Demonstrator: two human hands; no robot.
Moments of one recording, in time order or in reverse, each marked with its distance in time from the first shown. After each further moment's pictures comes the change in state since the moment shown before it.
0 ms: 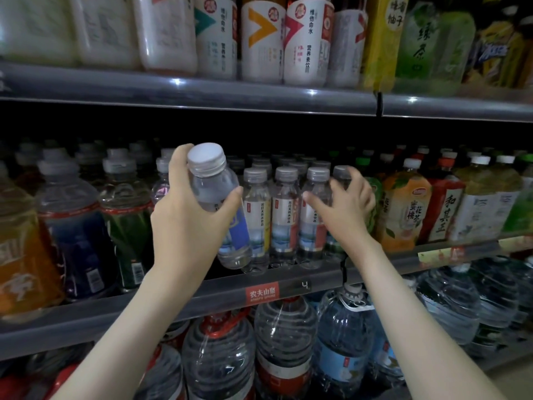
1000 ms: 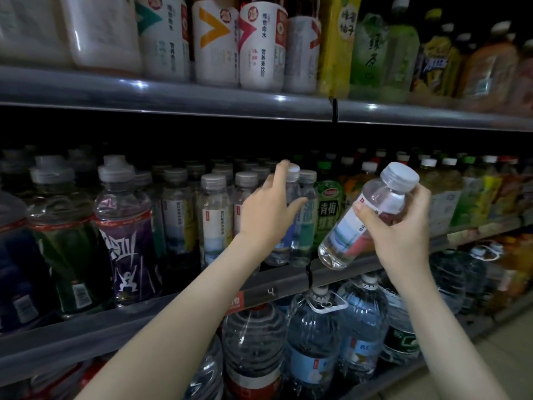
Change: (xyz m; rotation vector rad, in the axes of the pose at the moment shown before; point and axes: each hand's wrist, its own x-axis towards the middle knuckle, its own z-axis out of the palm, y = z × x) left_hand 0.016 0.033 0.158 0.186 -0.385 0.244; right_hand -0.047 0.049 -0.096 0.658 0.311 0.119
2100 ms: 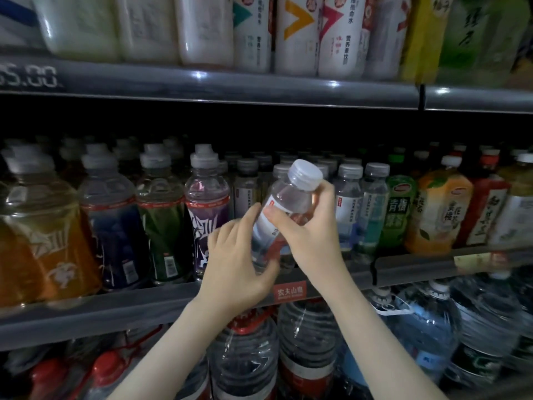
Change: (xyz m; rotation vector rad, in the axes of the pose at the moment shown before) left_hand -0.126 -0.093 -0.081 -0.074 0.018 -0.090; right_hand -0.084 -0.069 0.158 0.385 -0.424 0.036
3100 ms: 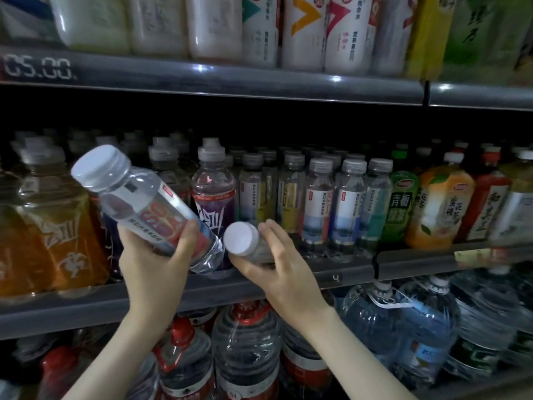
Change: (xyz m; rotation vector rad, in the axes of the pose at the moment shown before) left_hand -0.029 -0.017 -0.064 -0.325 0.590 -0.442; right_hand -0.048 0.066 0.016 -0.934 -0.294 -0.751
